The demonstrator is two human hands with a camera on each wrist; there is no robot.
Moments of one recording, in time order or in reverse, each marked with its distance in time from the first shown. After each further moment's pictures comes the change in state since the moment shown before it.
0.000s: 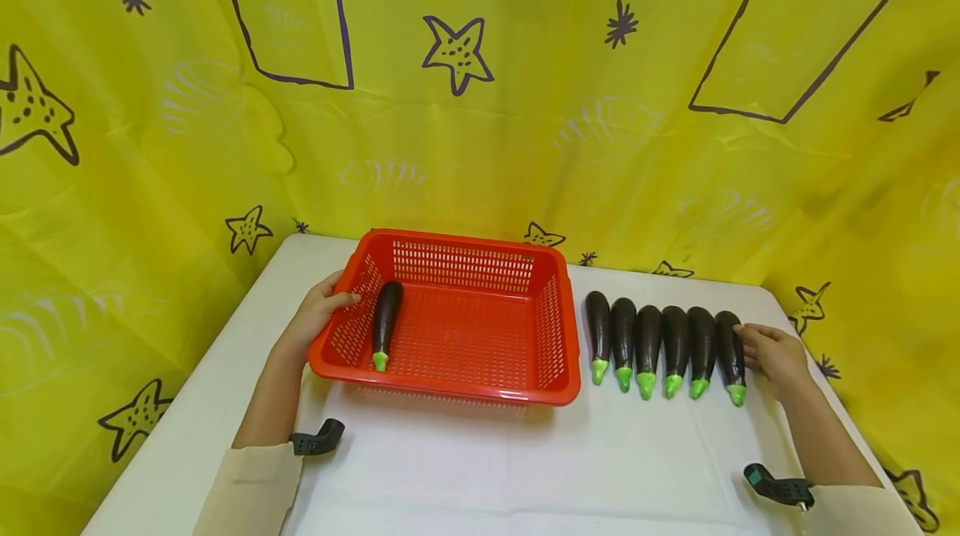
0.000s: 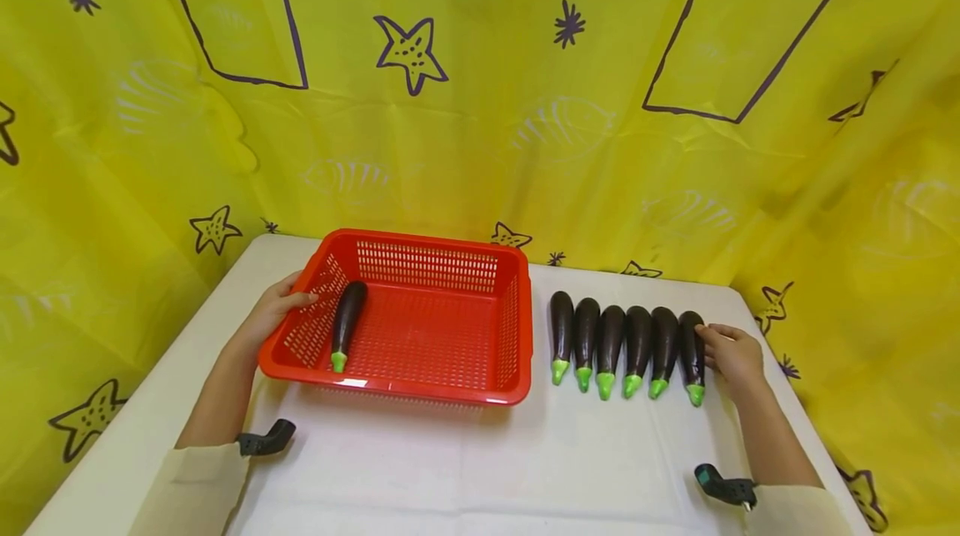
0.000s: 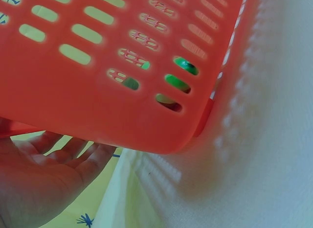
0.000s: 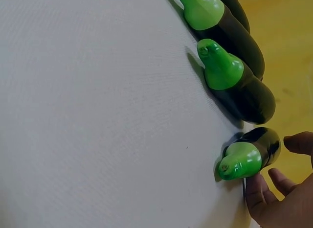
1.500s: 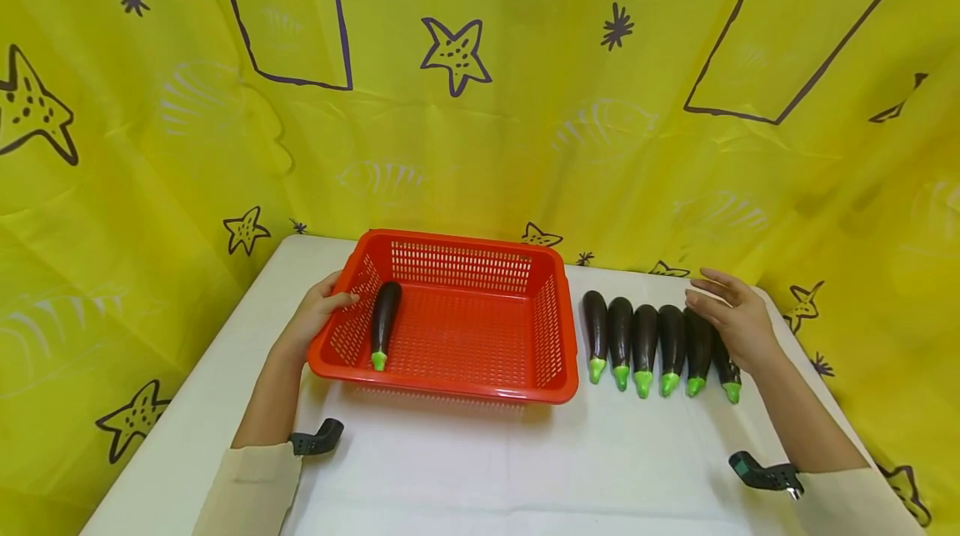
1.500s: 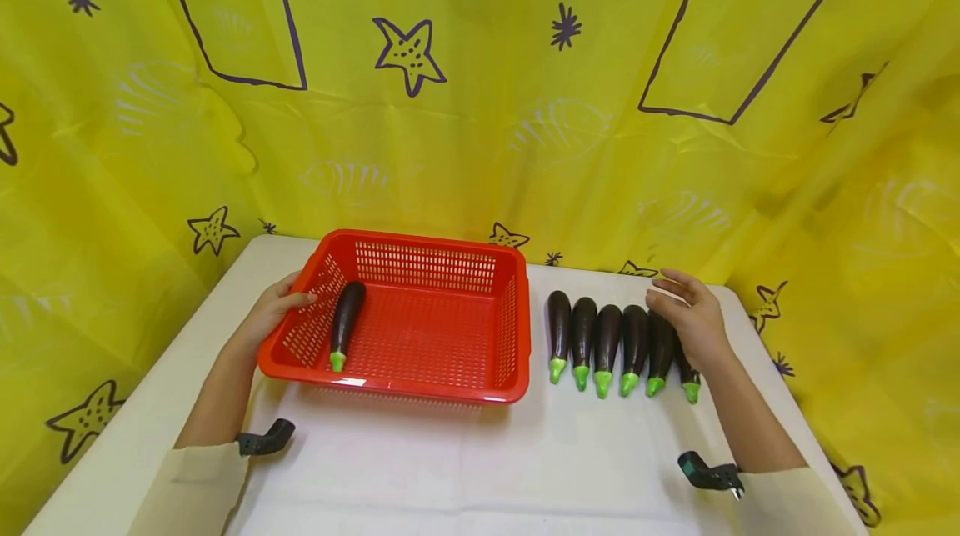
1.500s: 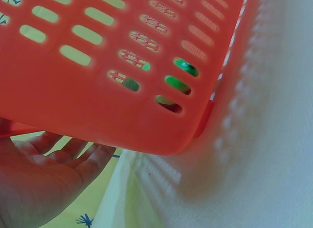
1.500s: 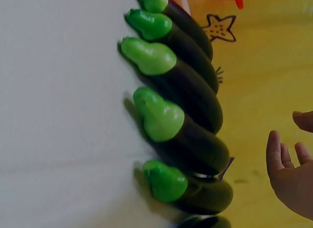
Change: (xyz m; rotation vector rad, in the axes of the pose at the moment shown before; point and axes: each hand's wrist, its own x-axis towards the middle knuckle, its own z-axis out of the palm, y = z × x) left_hand 0.001 -0.001 -0.001 0.008 0.001 -0.011; right_hand -0.021 -0.051 0.053 0.437 -0.296 -0.461
